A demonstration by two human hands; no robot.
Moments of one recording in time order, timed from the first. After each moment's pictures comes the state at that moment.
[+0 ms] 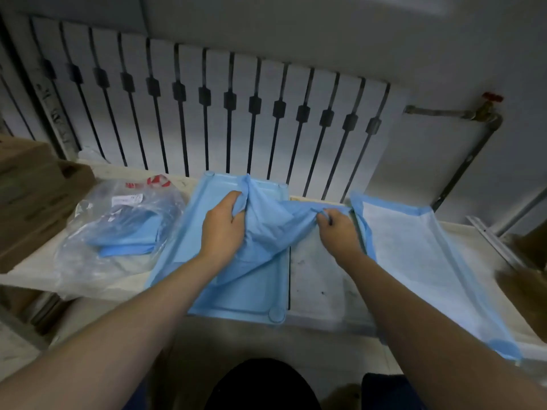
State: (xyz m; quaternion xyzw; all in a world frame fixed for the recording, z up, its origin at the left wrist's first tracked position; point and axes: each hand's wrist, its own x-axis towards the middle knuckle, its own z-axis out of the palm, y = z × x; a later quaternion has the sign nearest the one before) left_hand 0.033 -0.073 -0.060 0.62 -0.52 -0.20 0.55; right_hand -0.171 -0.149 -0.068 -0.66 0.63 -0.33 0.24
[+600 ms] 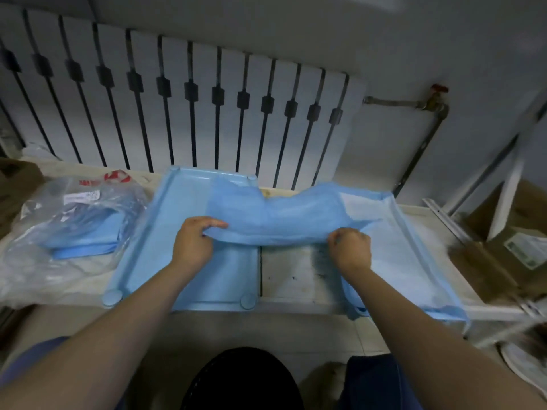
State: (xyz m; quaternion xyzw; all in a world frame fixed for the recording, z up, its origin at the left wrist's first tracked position) left_hand 0.032 -0.083 -0.121 0.67 -0.55 -0.20 0.46; right_hand -0.263 -0.131 -0.107 -0.65 0.74 -0.20 0.03
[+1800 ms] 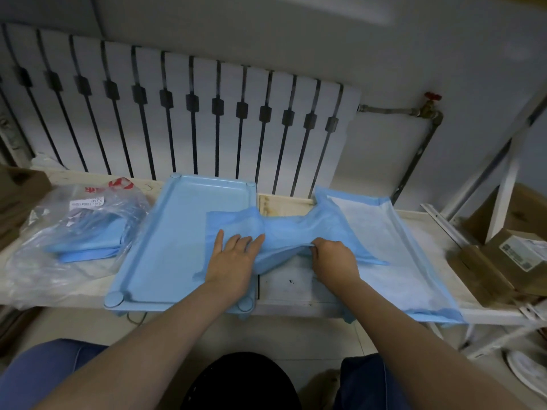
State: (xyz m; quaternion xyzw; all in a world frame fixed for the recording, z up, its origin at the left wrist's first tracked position) left_hand -0.034 -0.058 -0.121 0.66 -0.75 0.05 0.08; right_hand -0.244 -0.099 -0.098 -0.75 0.65 -0.12 -0.02
